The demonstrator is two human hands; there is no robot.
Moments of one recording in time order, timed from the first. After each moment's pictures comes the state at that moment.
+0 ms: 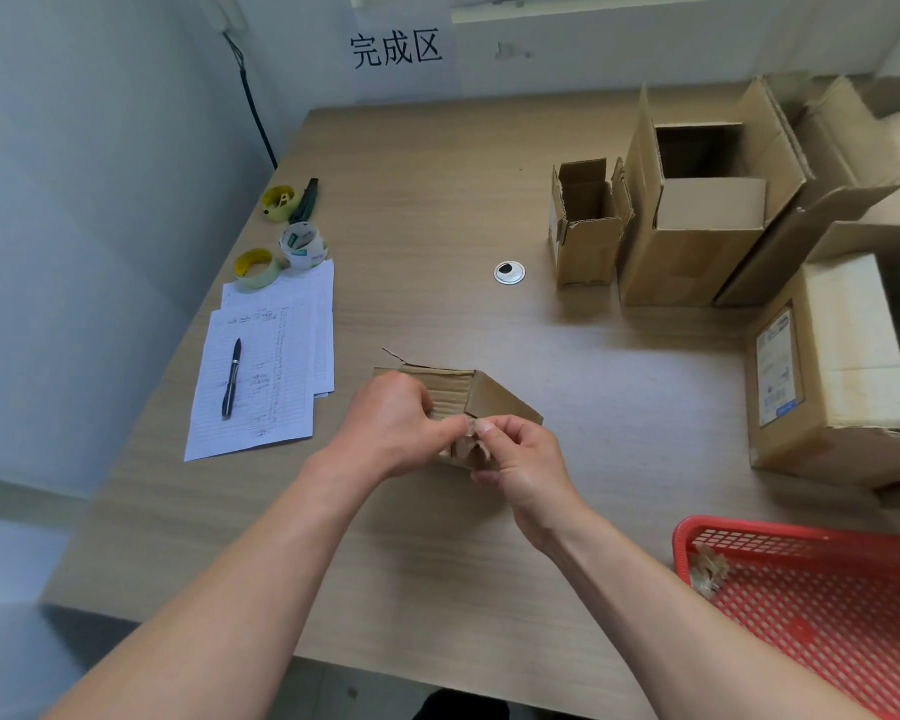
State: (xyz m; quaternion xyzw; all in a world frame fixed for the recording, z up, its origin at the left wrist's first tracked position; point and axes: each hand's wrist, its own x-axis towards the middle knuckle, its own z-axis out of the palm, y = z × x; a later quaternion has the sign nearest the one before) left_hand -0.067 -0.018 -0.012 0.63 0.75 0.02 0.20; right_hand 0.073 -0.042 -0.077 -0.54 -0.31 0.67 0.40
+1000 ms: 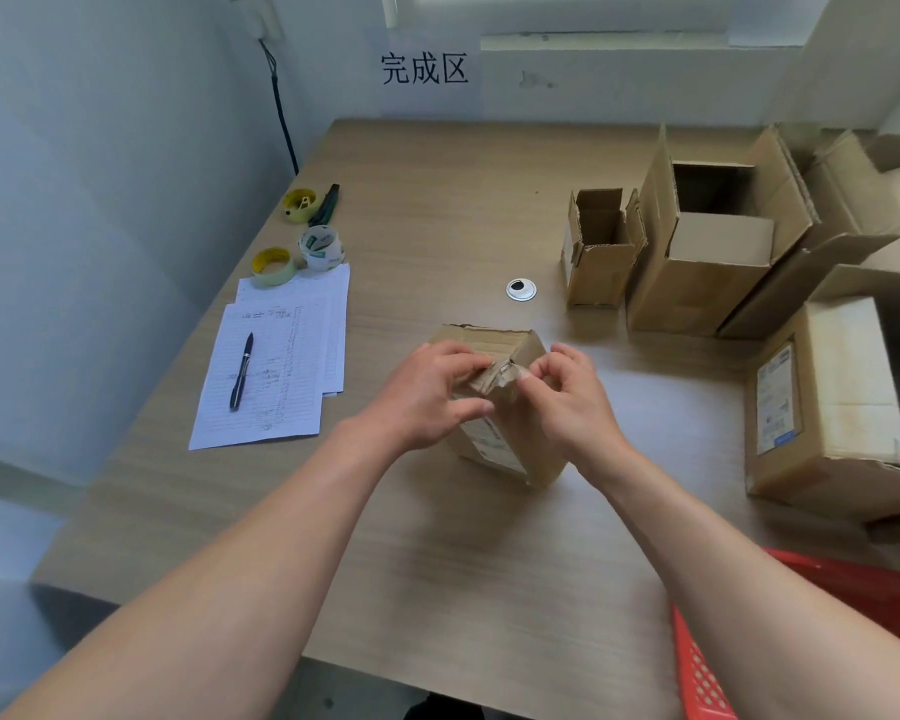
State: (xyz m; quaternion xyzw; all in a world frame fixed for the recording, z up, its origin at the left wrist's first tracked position) left_hand -0.079 0.008 -0.032 0.74 0.60 0.19 0.23; right_hand 0.108 0.018 -0.055 -0.61 -0.57 0.45 0.32
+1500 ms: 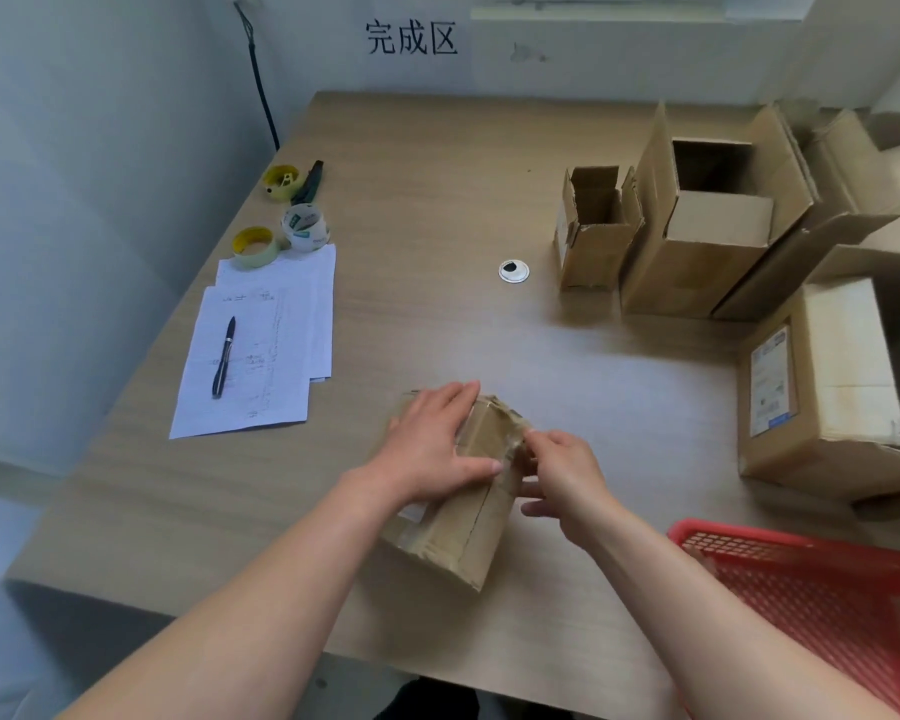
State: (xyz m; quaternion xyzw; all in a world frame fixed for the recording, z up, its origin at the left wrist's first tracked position) left_hand -0.070 -0.027 -0.084 0.72 0.63 0.04 0.28; right_hand 0.106 -0.032 -0.105 -0.68 -0.33 0.61 0.25
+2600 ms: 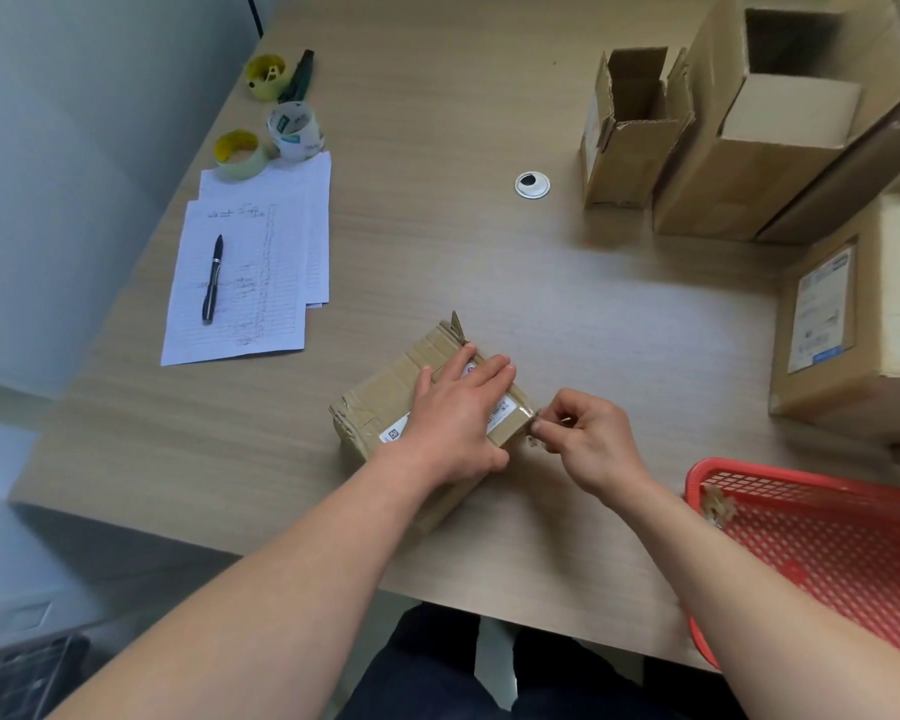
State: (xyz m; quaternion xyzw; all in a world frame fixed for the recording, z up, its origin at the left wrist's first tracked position) left_hand -0.044 -0.056 -0.125 0.75 0.62 -0.04 0.25; right_hand 0.138 -0.054 -0.159 -0.62 -0.55 0.49 0.26
